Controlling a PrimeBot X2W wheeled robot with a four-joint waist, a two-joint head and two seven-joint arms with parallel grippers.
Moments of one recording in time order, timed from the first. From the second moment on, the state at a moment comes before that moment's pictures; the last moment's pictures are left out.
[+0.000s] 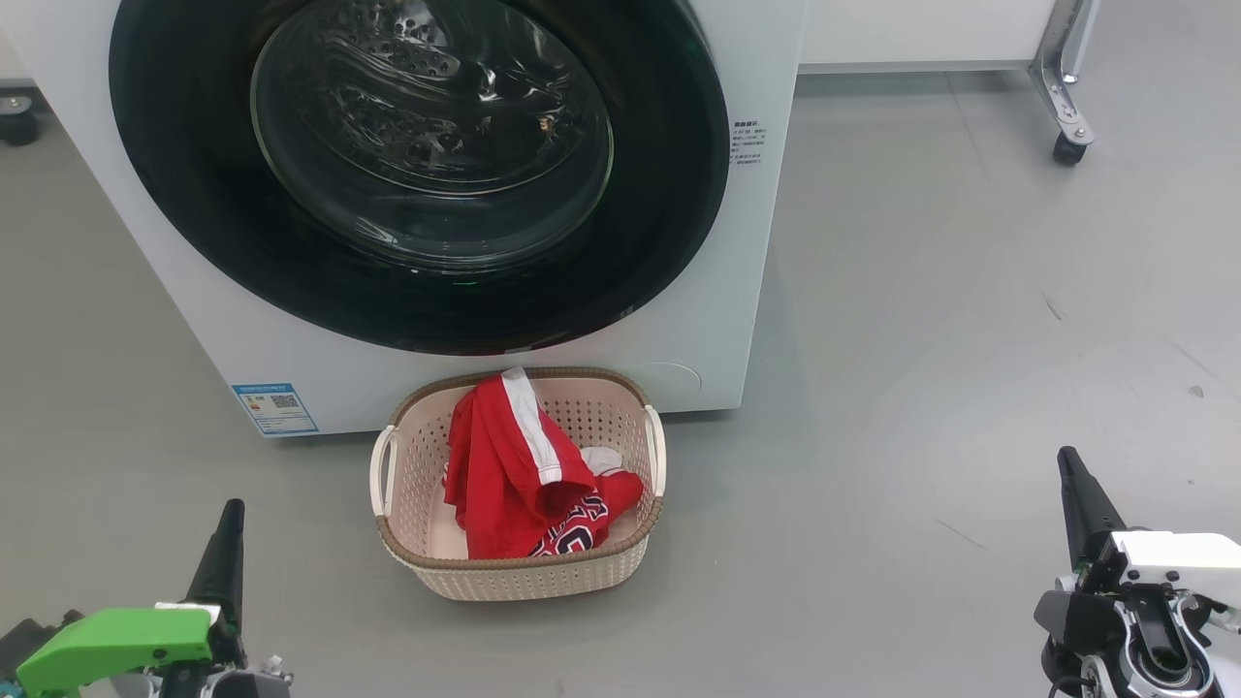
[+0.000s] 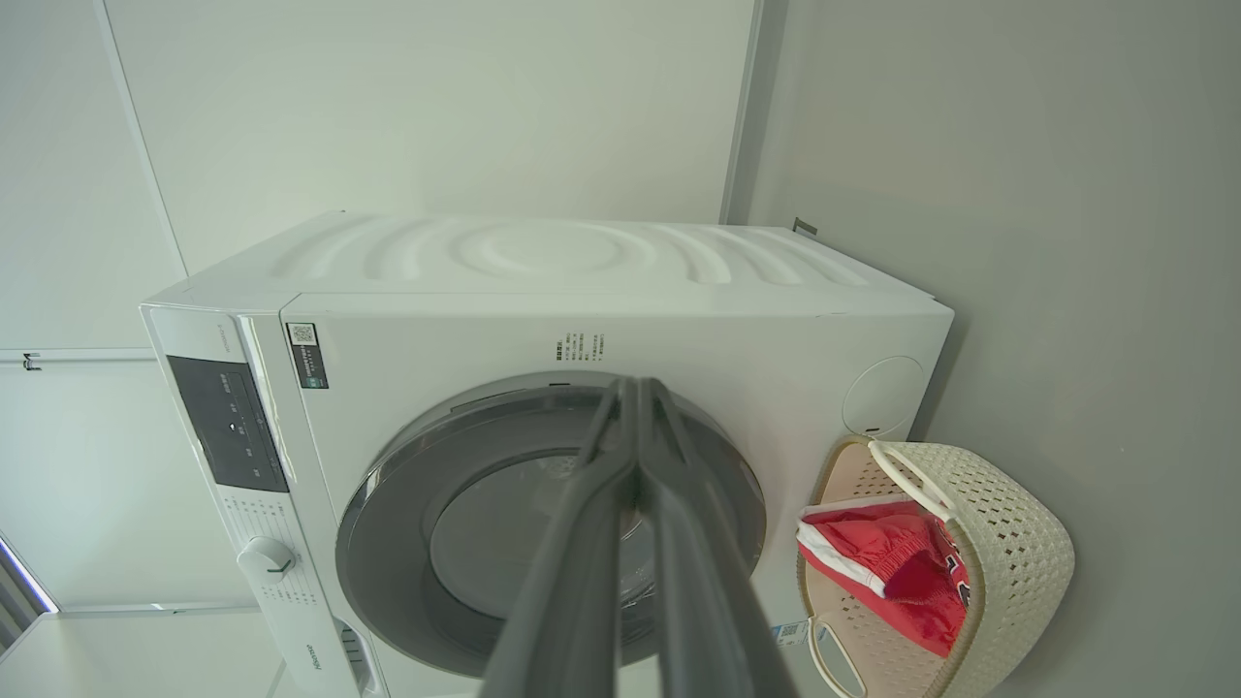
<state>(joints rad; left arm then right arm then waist) -0.05 0.06 0.05 0.28 -1.64 -0.12 0.08 -0.06 -0.05 -0.12 0.28 1.62 0.12 0.09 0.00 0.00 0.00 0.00</state>
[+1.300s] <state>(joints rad) -0.05 0.06 0.05 0.28 -1.64 -0.12 0.08 -0.06 -0.05 -0.12 0.28 1.62 0.12 0.09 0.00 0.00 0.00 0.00</state>
